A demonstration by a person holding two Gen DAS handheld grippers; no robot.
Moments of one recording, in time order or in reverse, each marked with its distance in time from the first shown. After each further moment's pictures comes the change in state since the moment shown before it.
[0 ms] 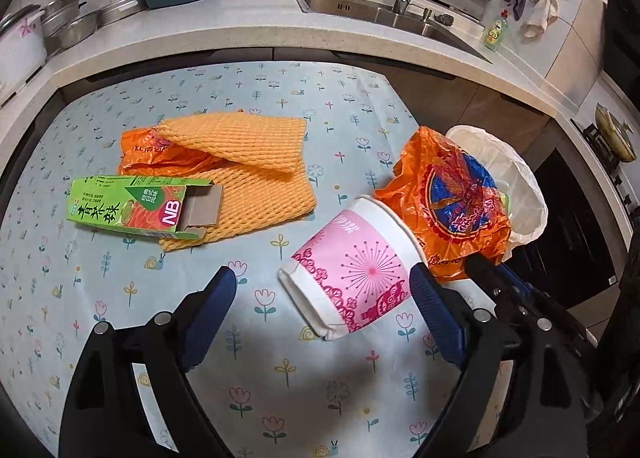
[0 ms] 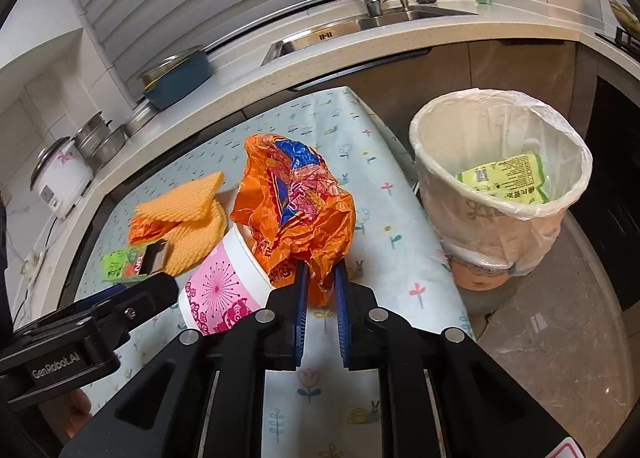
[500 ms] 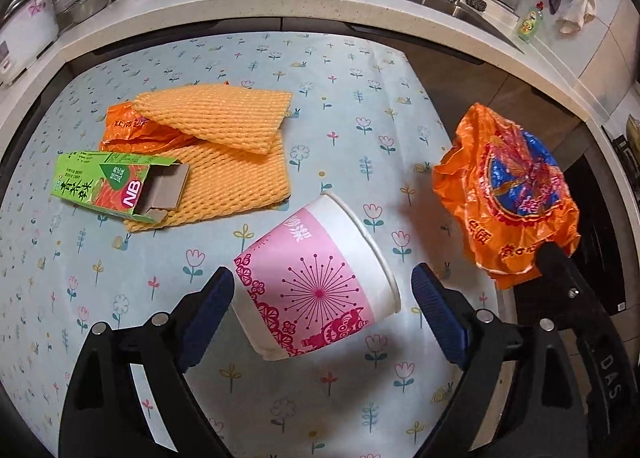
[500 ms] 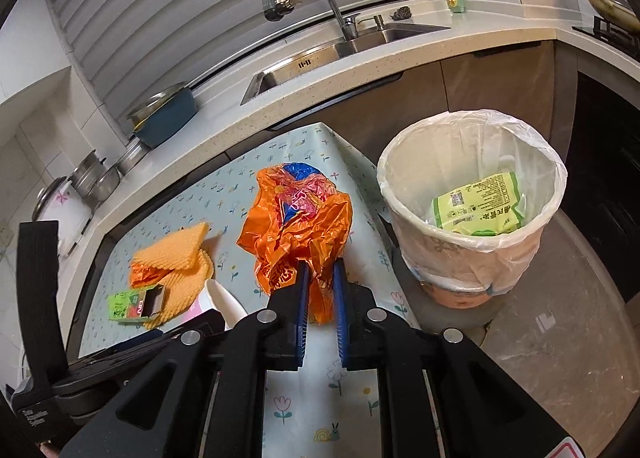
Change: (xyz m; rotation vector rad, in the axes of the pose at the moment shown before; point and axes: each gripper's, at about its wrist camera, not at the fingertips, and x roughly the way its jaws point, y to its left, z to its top) left arm 0.037 -0.035 0.011 -0.083 0.091 0.114; right arm -0.025 -0.034 0.029 0.087 -0.076 -0.011
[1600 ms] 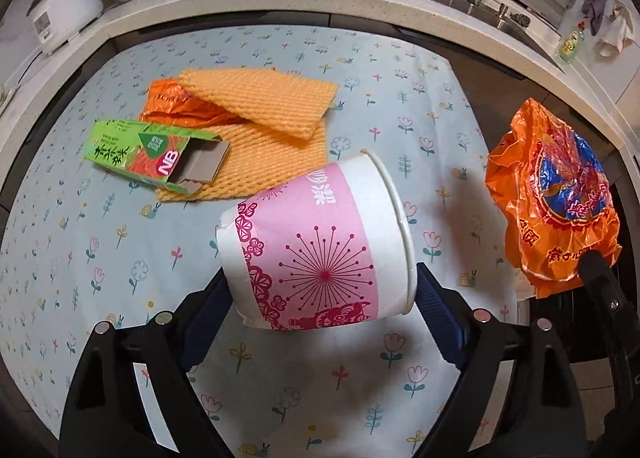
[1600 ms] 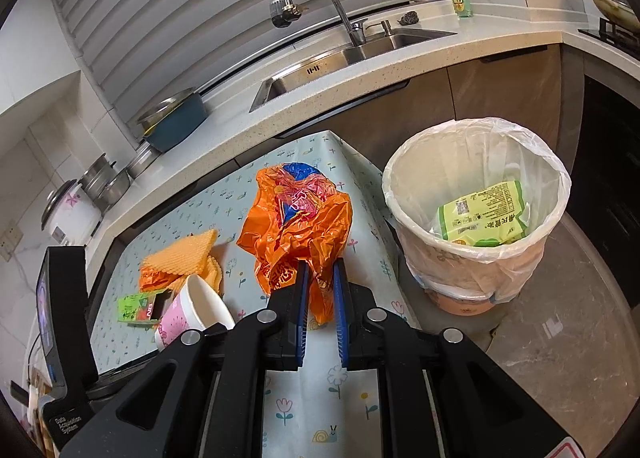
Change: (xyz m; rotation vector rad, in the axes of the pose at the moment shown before) left arm -0.014 0.007 -0.010 -0.102 -0.008 0.087; right arm -0.008 -0.008 0.007 -0.004 -0.015 0.040
